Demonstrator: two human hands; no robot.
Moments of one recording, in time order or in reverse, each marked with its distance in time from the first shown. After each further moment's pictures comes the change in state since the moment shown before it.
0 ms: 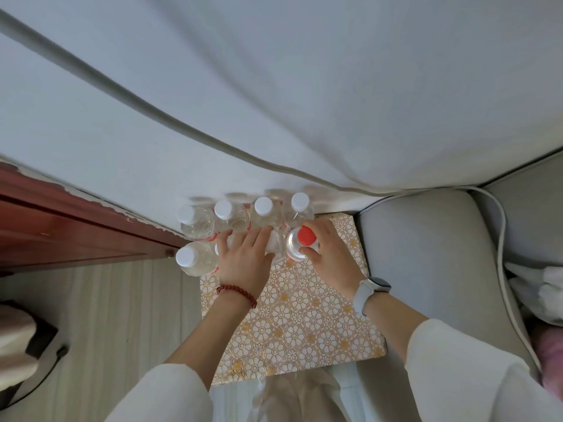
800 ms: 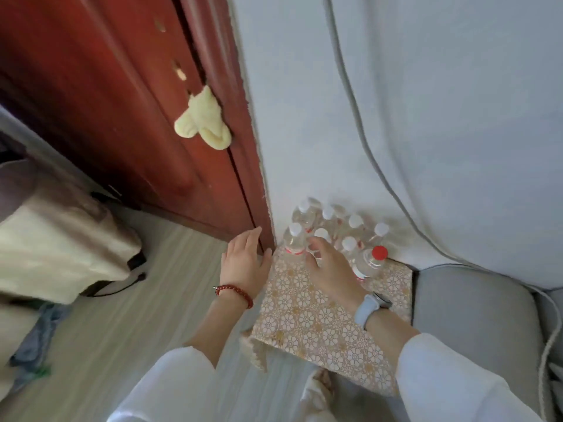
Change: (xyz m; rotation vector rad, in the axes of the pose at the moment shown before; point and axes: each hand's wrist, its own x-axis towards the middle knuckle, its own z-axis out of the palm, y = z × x) left_hand -0.127 -0.041 -0.169 -0.342 0.042 -0.688; right_hand -0.075 -0.171 0.008 -0.082 -0.278 -0.233
